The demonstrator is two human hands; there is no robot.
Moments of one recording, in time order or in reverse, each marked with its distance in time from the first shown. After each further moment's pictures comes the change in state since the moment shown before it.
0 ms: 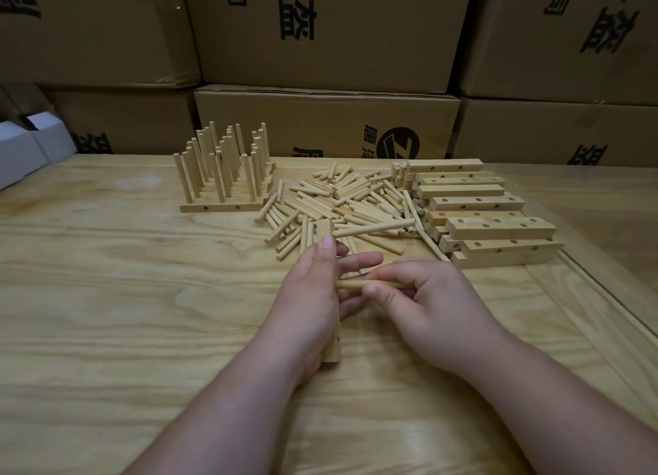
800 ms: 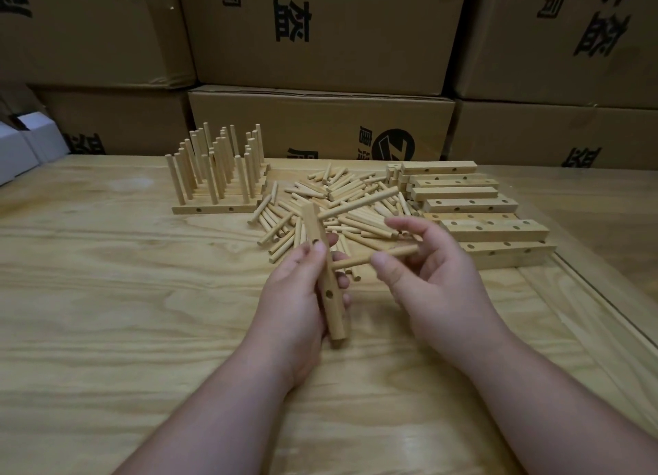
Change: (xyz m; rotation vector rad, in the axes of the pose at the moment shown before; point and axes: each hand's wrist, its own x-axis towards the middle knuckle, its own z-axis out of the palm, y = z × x) left_hand 0.000 0.002 0.003 -0.291 0.151 -0.029; right_hand 0.006 -0.005 -0.005 0.499 0.165 0.177
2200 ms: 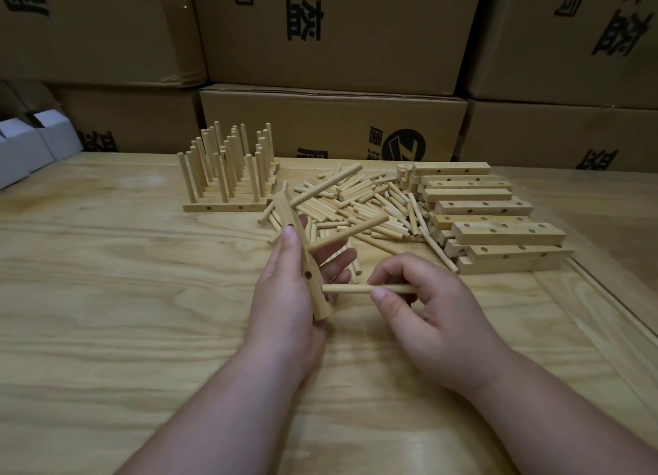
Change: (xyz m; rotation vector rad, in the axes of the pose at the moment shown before) left_hand -0.001 0.014 0.002 -0.122 0.122 0.022; right_hand -0.012 0.010 0.004 -0.370 -0.183 -0.282
